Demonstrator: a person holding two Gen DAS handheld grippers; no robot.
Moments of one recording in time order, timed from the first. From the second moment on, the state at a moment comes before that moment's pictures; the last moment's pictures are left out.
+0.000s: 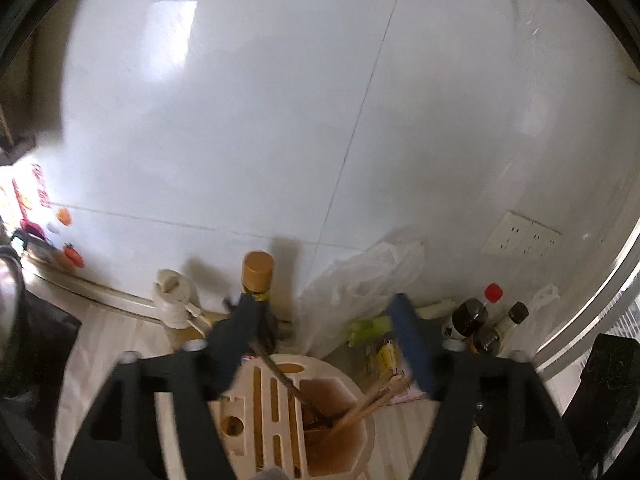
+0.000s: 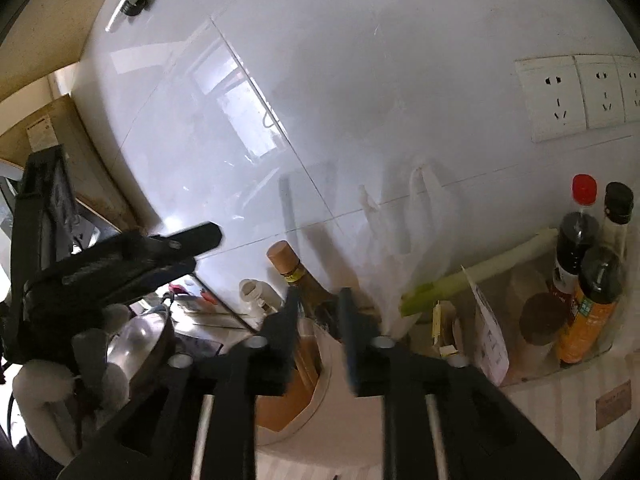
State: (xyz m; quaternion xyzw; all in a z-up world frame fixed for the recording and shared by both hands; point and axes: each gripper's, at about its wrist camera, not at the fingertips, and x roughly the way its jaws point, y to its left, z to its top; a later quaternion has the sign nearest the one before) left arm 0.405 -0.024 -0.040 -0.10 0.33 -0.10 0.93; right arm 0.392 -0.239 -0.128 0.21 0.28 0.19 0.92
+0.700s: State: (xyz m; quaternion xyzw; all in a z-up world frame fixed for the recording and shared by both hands) left arm 0.289 0.011 -0.041 -0.05 0.36 0.01 0.93; right arm 0.293 -0.280 -0.092 0.14 0.37 0.03 0.92
